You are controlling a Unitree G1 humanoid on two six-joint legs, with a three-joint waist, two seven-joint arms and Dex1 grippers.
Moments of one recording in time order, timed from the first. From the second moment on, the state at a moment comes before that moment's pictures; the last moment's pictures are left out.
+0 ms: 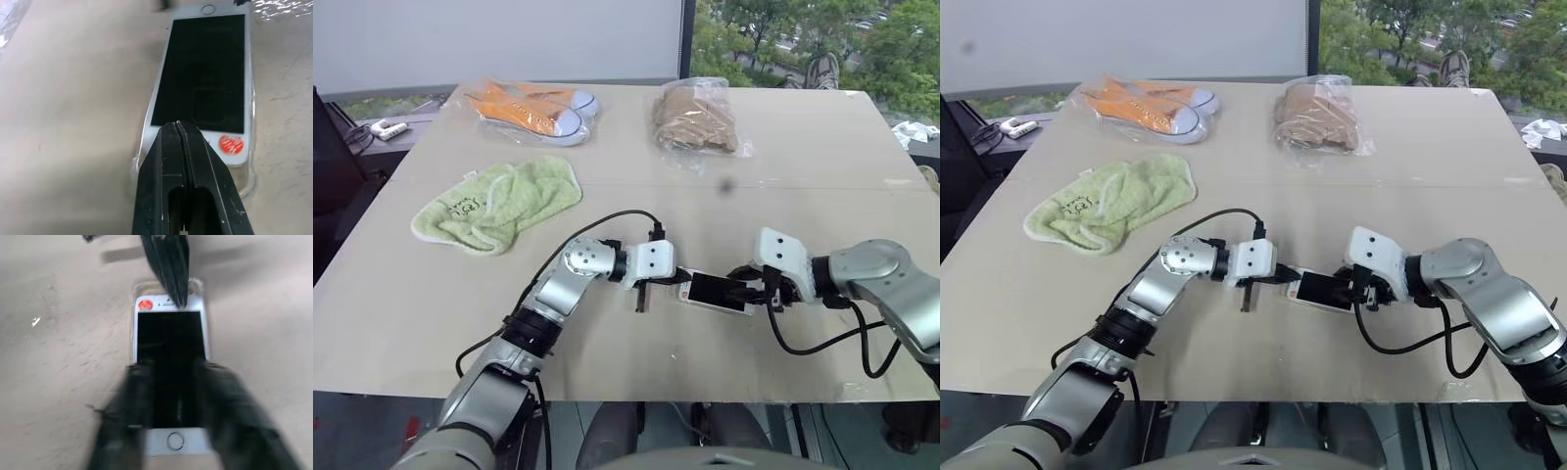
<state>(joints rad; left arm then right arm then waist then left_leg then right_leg) -0.56 0.47 -0.38 0.18 -0.02 0.00 -1.16 -0.38 -0.87 0.24 -0.52 0.29 0.85 1.00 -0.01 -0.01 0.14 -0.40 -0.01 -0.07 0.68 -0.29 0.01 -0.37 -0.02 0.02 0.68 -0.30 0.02</state>
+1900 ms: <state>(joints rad) -0.52 0.52 -0.37 0.20 -0.01 -0.02 -1.20 -0.31 -1.03 0.23 -0.48 0.30 0.84 1.01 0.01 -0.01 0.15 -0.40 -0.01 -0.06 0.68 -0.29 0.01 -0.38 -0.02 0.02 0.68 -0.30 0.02</state>
